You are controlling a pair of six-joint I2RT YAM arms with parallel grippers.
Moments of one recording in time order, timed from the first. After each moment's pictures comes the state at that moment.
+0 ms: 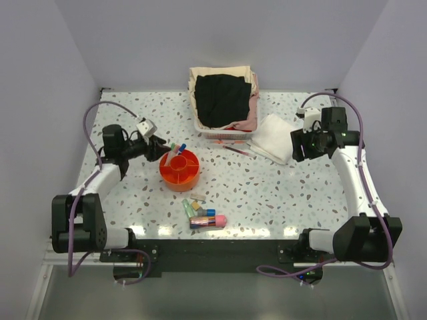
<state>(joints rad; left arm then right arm) 0.06 1.35 0.68 0.22 0.96 0.31 -0.04 1.28 1.20 -0.91 -0.19 -0.29</state>
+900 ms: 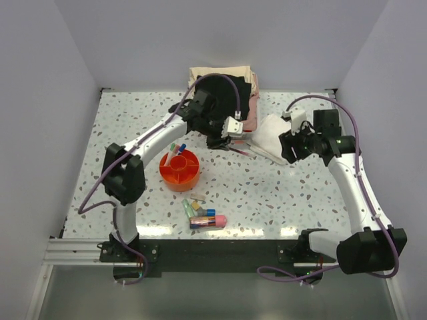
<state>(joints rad) -0.57 1.92 1.71 -0.73 0.74 0.96 0.08 1.21 1.19 -0.85 -0.29 -0.41</state>
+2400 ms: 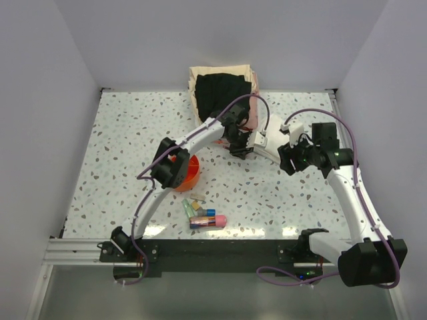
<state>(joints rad) -0.69 2.58 2.31 -0.90 0.61 1.00 0.08 1.10 1.02 -0.81 -0.33 -0.43</state>
